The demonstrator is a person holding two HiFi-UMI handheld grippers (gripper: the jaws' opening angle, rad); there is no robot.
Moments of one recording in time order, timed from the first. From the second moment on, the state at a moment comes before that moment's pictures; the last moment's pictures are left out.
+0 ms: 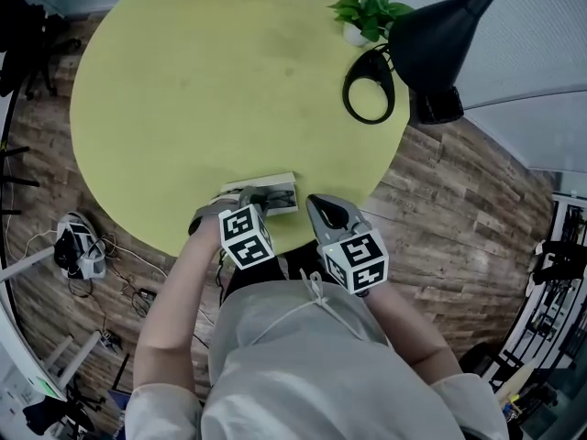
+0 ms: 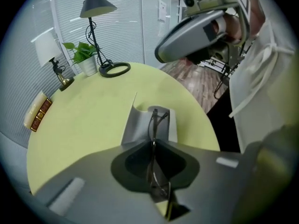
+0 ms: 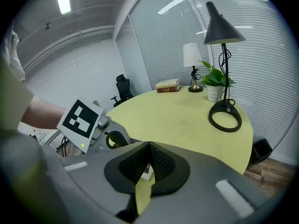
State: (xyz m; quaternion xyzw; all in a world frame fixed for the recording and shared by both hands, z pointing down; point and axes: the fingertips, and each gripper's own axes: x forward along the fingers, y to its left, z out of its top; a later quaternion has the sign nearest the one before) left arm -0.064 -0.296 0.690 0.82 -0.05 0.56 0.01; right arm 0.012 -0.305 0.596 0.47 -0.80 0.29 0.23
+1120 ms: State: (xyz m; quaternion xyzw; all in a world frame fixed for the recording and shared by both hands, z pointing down) left arm -0.067 -0.307 0.626 0.83 -0.12 0.53 -0.12; right arm 0.020 -0.299 0.558 0.48 -0.81 0.26 0.21
